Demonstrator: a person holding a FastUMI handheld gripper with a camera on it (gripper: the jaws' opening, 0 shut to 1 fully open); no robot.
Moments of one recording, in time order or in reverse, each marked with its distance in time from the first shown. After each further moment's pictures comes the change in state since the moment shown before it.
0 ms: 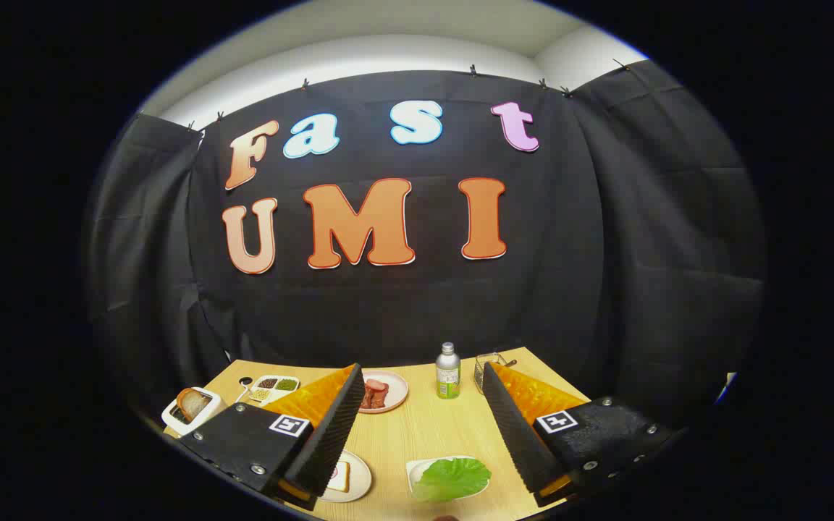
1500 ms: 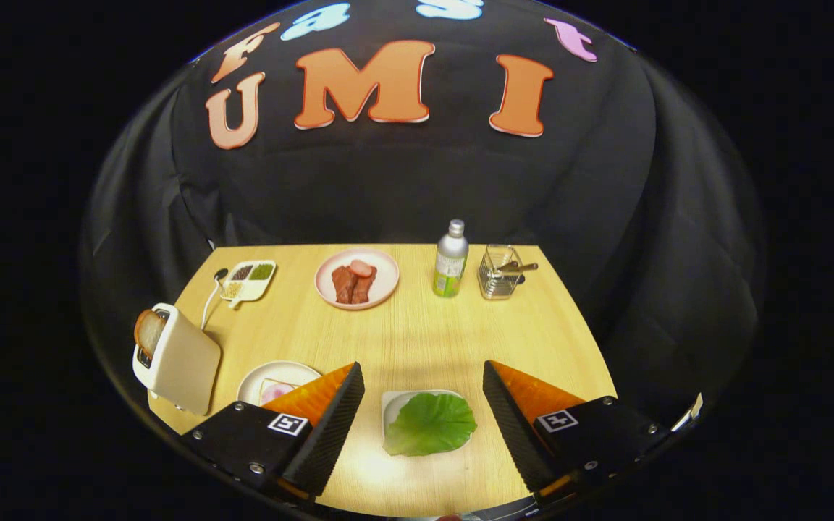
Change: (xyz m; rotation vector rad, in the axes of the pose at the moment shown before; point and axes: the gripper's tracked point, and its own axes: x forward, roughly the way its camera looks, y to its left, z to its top) arm 0.073 -0.017 -0.135 -0.159 0.657 0.011
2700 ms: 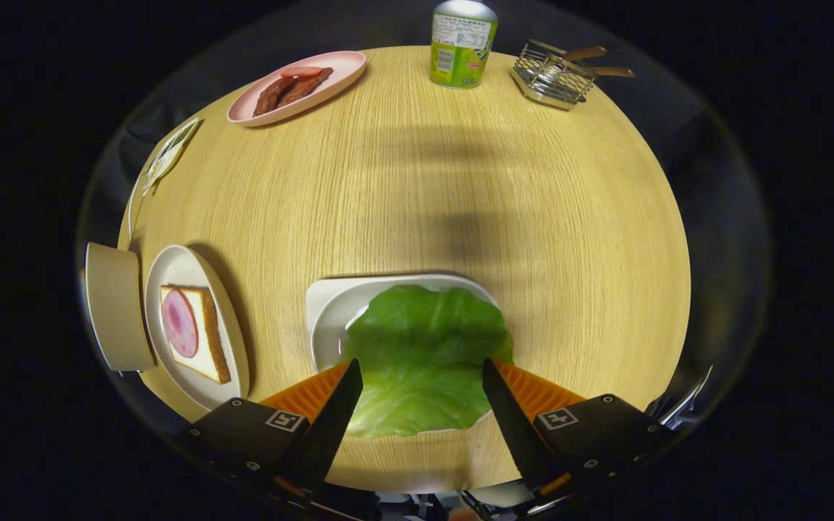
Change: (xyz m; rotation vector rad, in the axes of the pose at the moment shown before) arm 0.133 -0.008 -0.176 -0.007 0.665 0.043
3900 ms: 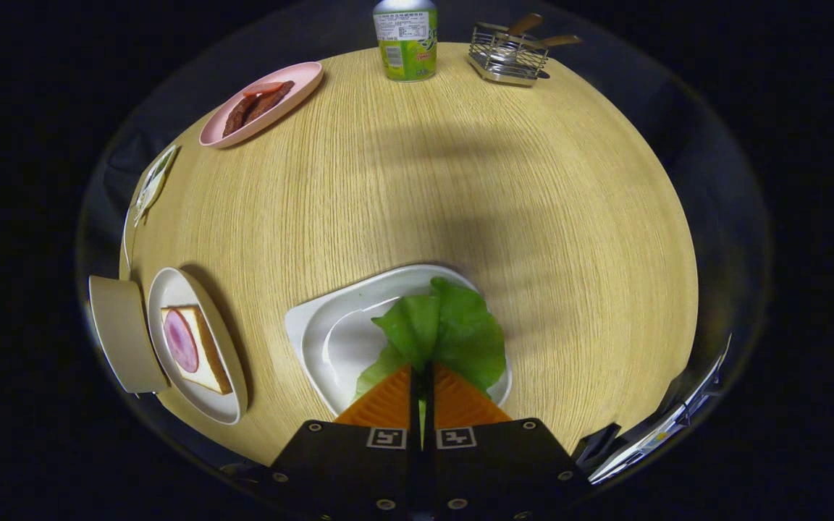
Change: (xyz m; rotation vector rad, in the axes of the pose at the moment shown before) arm -0.009 -0.010 -0.008 0.121 -0.025 0.016
